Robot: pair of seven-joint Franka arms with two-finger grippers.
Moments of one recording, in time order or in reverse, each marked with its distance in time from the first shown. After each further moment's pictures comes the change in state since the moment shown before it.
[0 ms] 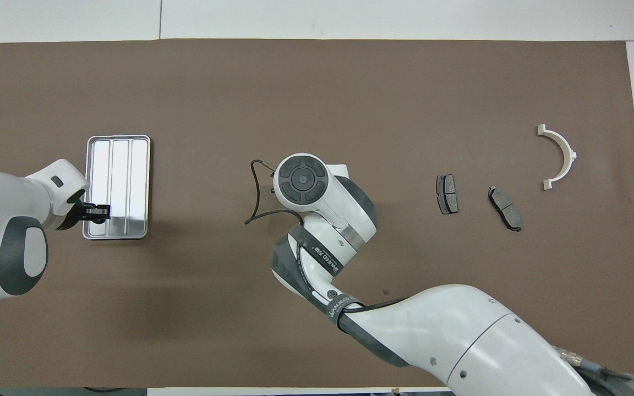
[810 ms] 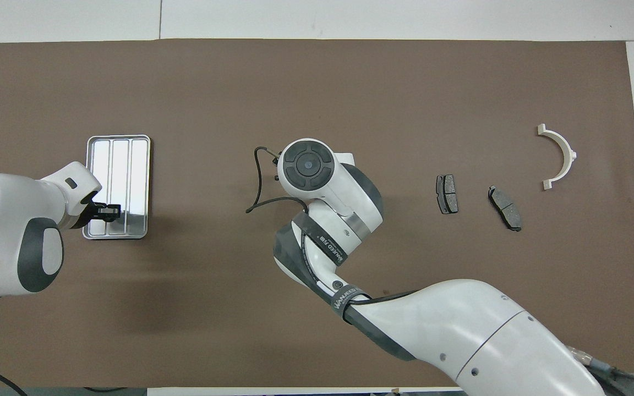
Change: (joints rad) left arm -0.002 0.057 -0.008 -0.013 -0.001 0.085 -0.012; right arm -0.034 -0.001 -0.007 0.076 0.000 -0.067 0.000
